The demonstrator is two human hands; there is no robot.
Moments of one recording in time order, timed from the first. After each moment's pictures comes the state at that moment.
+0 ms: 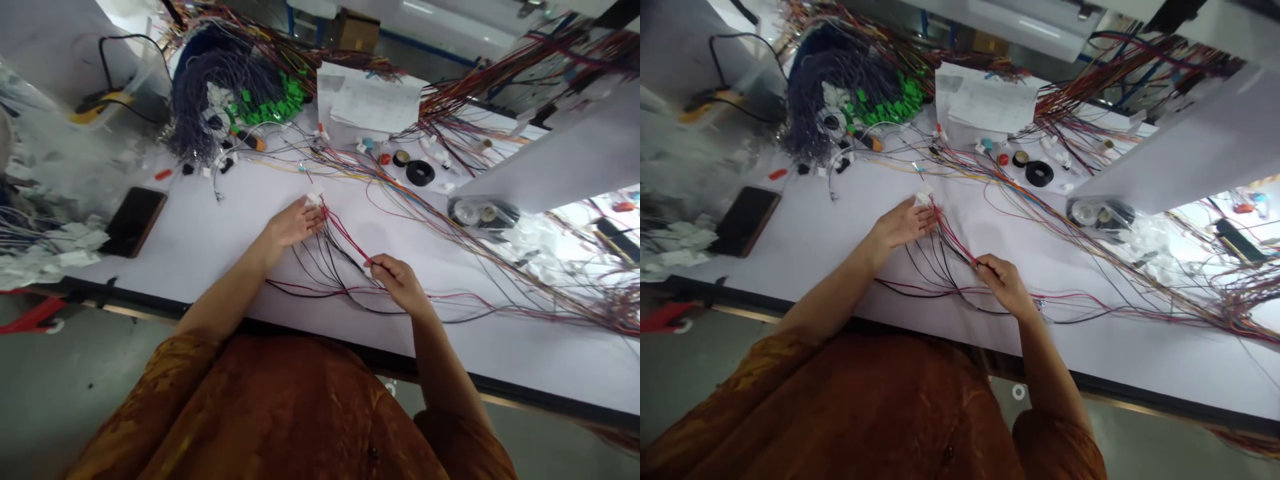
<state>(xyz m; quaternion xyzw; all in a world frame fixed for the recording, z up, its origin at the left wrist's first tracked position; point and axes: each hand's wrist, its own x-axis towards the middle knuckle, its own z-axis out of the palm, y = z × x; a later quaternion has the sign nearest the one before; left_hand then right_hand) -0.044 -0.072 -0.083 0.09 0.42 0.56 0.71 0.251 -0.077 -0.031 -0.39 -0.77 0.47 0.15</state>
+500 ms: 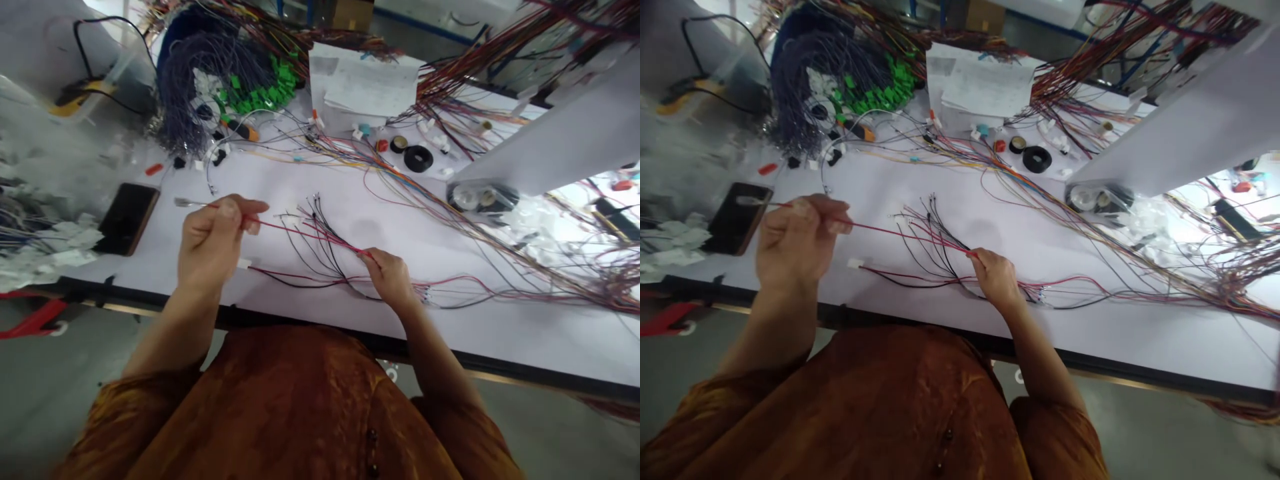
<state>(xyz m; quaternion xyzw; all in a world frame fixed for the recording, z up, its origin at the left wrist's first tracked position) -0.053 -0.182 0.017 0.38 0.53 0.71 0.27 0.239 -0.100 -0.050 -0.43 -0.85 0.27 0.14</state>
